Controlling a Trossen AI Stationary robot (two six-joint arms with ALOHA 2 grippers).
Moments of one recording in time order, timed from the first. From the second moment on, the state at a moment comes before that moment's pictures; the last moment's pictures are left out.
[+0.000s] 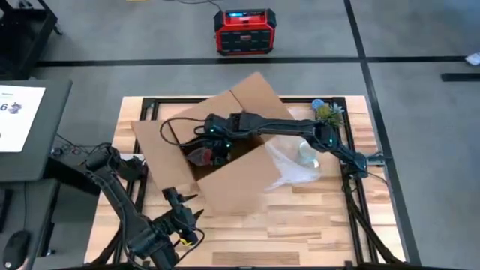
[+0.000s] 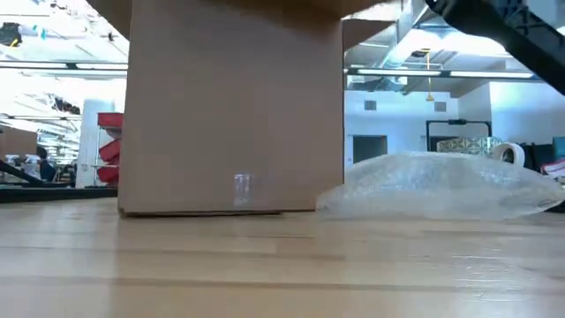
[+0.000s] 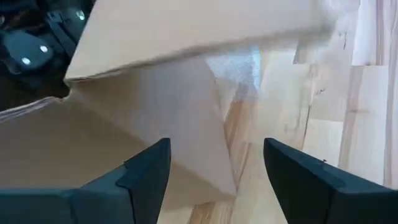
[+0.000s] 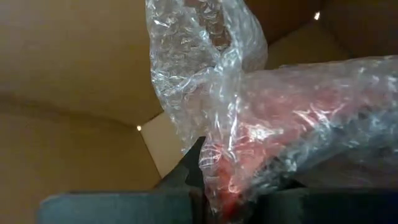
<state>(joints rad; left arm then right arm) -0.92 1.78 1.60 -1.52 -1.03 -1.24 -0.13 2.36 2.26 -0.90 -0.31 0.03</state>
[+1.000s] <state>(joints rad) -0.92 1.78 1.60 -1.52 -1.04 -1.24 -0.13 2.36 2.29 -0.83 -0.26 -0.05</state>
